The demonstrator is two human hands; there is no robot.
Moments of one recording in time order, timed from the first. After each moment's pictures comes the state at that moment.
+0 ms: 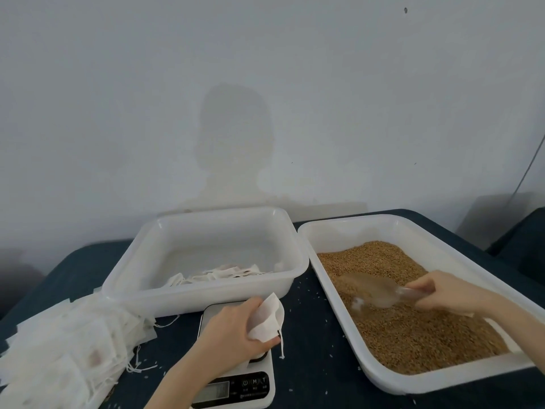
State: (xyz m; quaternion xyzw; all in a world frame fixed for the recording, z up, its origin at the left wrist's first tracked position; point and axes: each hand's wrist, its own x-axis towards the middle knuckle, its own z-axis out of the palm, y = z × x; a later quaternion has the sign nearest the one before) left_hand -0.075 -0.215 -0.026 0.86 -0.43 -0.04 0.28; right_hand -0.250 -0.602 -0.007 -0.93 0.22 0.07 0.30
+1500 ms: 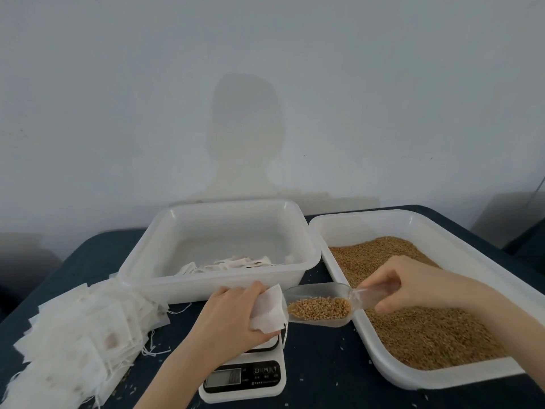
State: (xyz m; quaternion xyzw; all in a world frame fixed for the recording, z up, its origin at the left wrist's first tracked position) left_hand -0.070 -0.197 -0.016 0.89 -0.43 0.07 0.15; right_hand -0.216 -0.484 0.057 -0.94 0.03 0.11 0.34
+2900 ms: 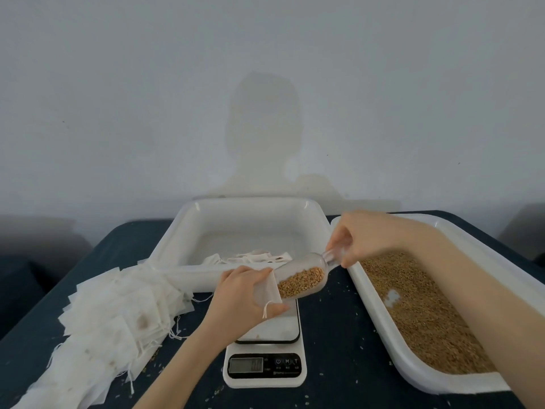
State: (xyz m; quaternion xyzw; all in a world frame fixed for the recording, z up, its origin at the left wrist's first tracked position) left_hand -0.055 -0.181 -0.015 0.88 -0.37 0.07 0.28; right_hand -0.133 -0.416 0.119 -0.99 0.01 0.09 0.11
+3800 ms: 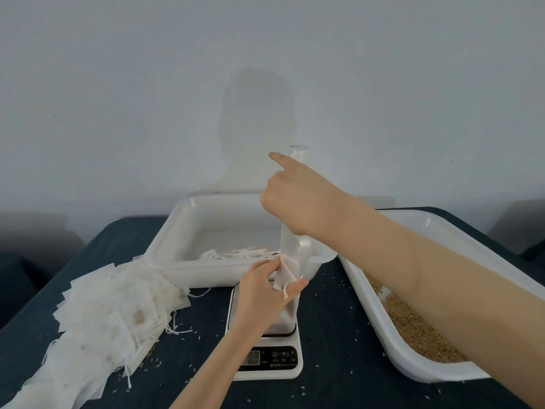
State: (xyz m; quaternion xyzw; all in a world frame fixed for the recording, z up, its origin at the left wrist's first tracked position) left_hand -0.072 -0.226 -0.028 0.82 -0.25 0.01 0.51; right_hand -0.117 -0.297 0.171 -0.90 -0.12 -0.07 -0.41
